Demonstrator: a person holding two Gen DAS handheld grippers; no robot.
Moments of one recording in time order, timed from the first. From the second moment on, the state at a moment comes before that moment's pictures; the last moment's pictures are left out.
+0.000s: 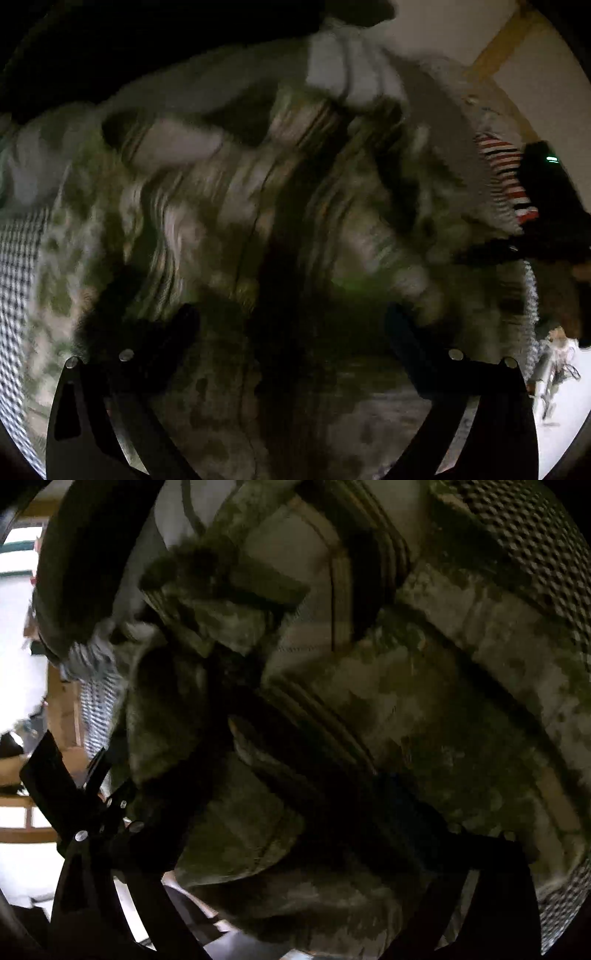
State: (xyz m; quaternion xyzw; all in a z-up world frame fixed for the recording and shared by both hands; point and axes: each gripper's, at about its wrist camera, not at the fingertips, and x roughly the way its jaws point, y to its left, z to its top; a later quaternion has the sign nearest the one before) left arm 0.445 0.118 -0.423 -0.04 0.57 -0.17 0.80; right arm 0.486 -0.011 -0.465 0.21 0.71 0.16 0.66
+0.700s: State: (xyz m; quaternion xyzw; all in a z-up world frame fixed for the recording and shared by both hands) left arm 0.428 0.168 -0.427 0.00 0.53 -0.10 0.84; right arm 0.567 -0.016 -0.427 0.32 0.57 0.22 0.73
